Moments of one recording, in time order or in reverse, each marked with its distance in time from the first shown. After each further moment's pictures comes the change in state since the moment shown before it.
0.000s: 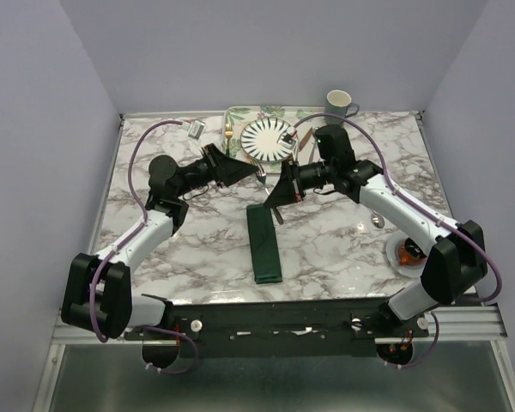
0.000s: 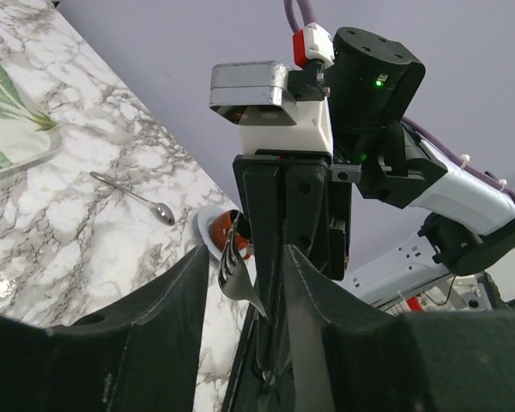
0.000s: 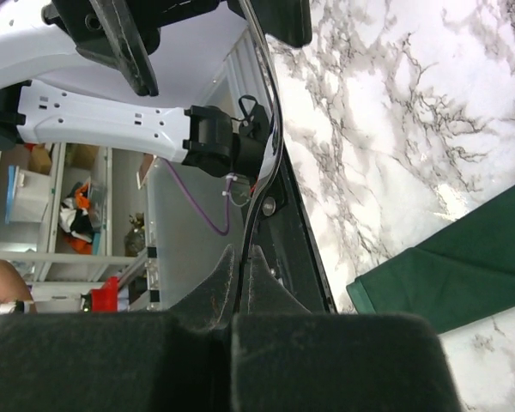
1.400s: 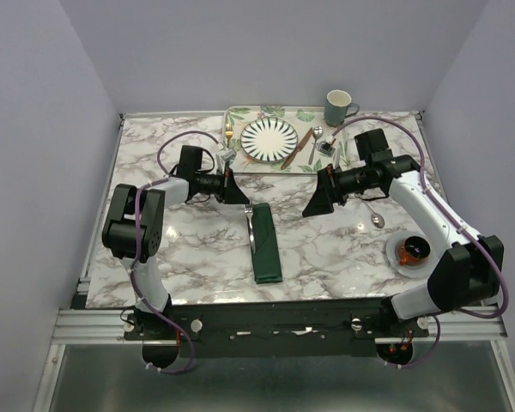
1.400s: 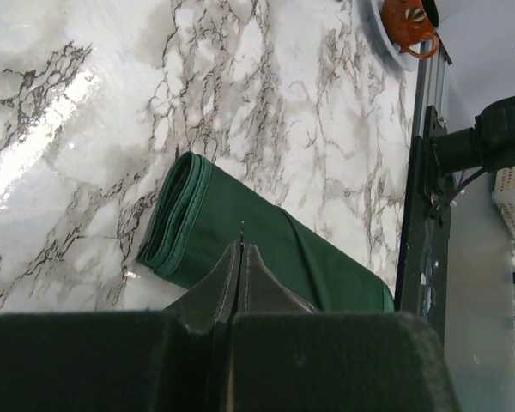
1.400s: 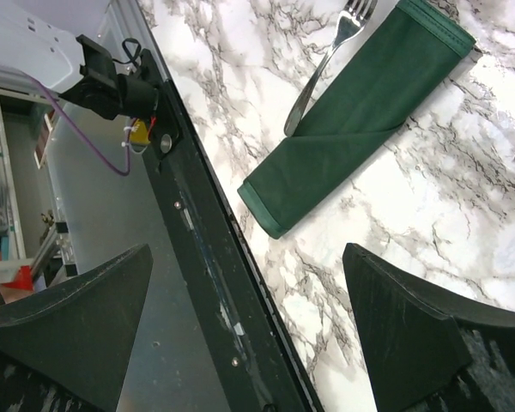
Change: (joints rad) left arm 0.095 0.551 0.285 -0.777 0.297 0.997; right arm -0.275 -0.083 -0.030 -0.507 0.042 -0.548
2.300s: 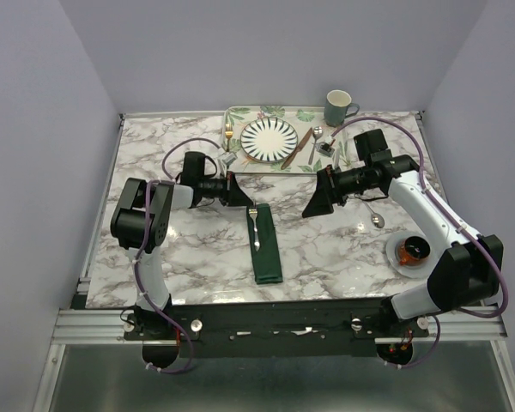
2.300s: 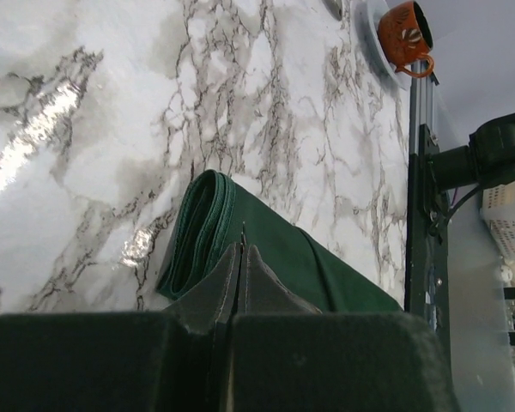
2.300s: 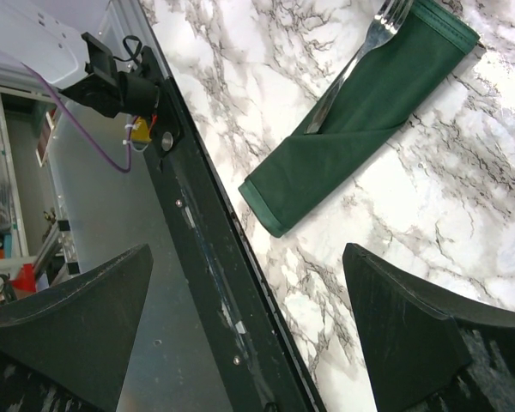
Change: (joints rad) left arm -0.012 0.119 -0.044 0.297 0.026 -0.159; right arm 0.000 0.004 0.000 -0.006 0.000 -0.002
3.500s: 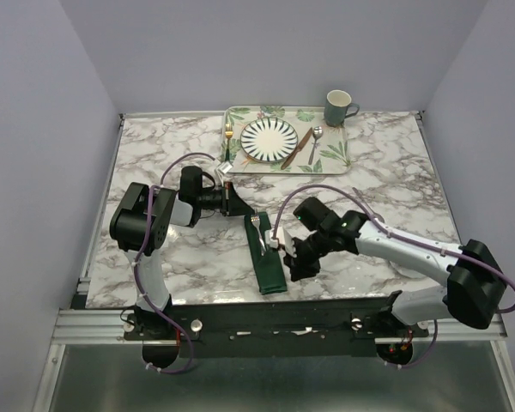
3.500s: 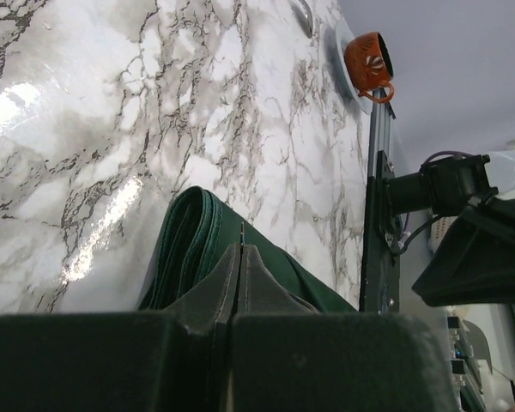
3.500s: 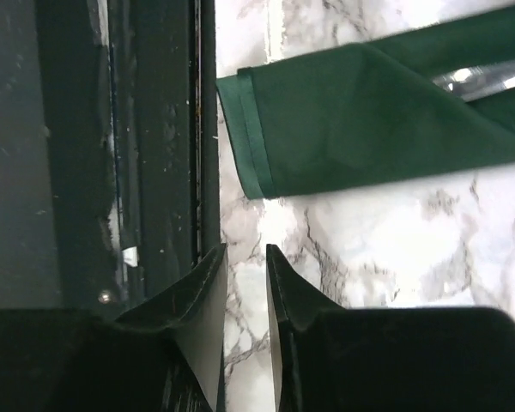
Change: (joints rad) left arm -0.022 -0.025 -0.241 0.446 -0.024 -0.367; right arm 0.525 -0.119 -0.358 0.138 0.351 -0.416
